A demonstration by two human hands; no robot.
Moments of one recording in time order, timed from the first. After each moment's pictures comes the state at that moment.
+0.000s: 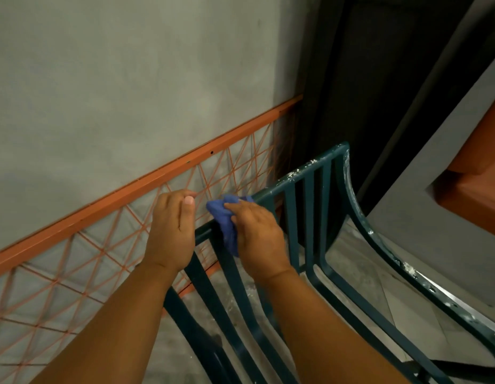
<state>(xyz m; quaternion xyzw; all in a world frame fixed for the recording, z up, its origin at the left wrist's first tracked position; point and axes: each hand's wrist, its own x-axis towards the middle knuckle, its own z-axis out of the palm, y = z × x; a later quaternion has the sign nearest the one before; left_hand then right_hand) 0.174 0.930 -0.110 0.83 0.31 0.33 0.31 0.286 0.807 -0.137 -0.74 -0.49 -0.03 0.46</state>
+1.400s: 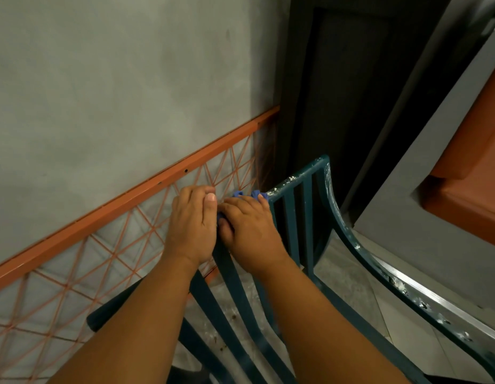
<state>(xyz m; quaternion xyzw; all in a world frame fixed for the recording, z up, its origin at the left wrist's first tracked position) 0.277 0.926 -0.110 0.87 0.28 0.30 0.27 0.356 0.822 -0.123 -0.80 -0.50 -0.02 0.32</state>
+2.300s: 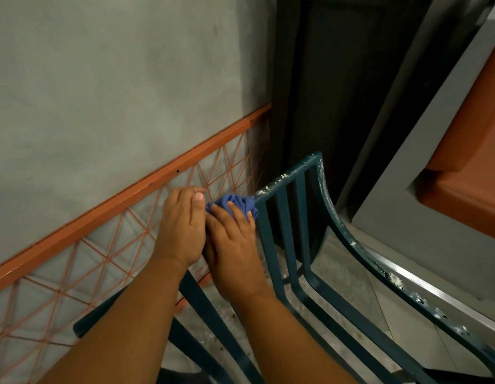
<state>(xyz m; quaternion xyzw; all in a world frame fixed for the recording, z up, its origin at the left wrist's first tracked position) 0.281 0.929 -0.114 0.85 0.28 0.31 0.31 0.319 0.820 -0.153 -0.79 -0.45 -0.04 0.40</state>
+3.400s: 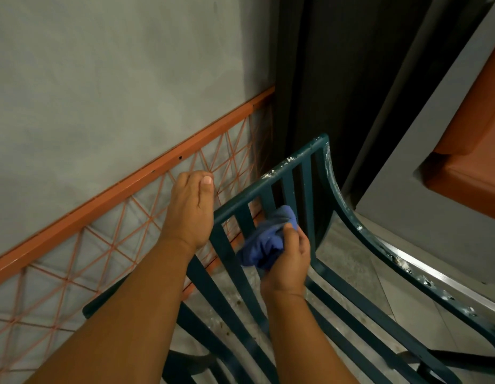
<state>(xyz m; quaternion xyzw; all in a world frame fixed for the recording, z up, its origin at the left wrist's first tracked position) 0.281 0.926 -0.110 0.86 0.27 0.28 0.33 0.323 0.784 -0.172 -0.48 0.15 0.17 0.85</state>
